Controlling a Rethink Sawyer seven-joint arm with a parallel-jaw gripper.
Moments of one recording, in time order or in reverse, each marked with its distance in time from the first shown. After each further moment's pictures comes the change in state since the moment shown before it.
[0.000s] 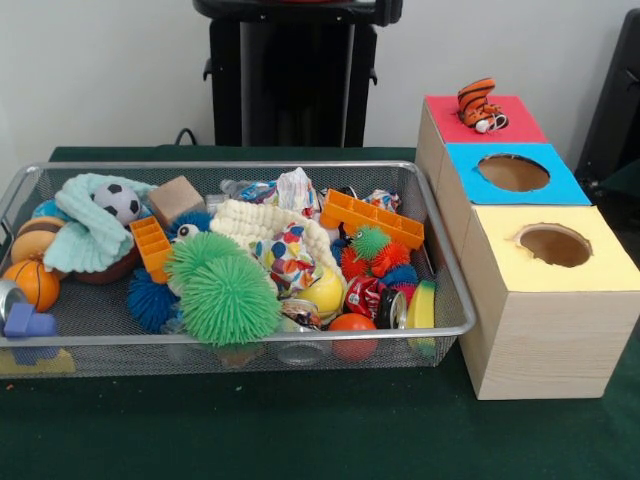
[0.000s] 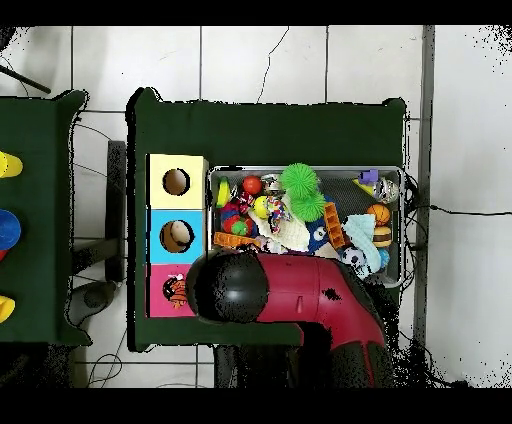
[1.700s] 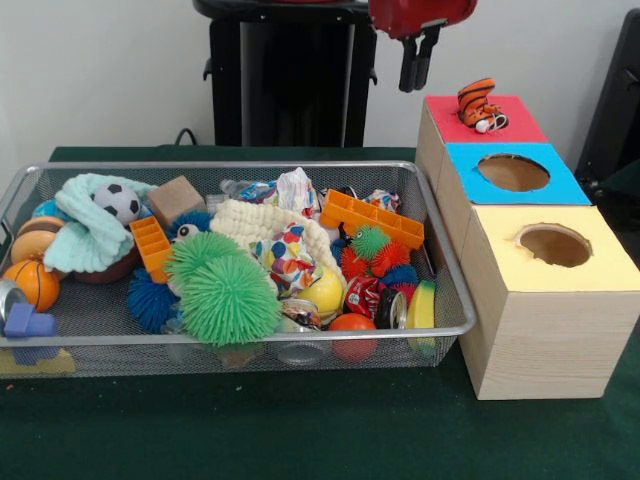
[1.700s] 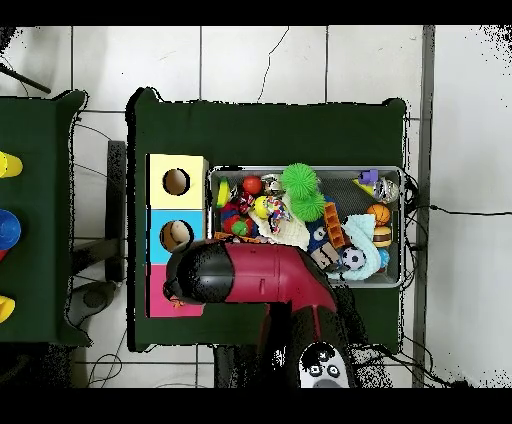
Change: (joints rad) arm 0.164 0.181 -0.140 -0.069 0.008 -0.154 0.149
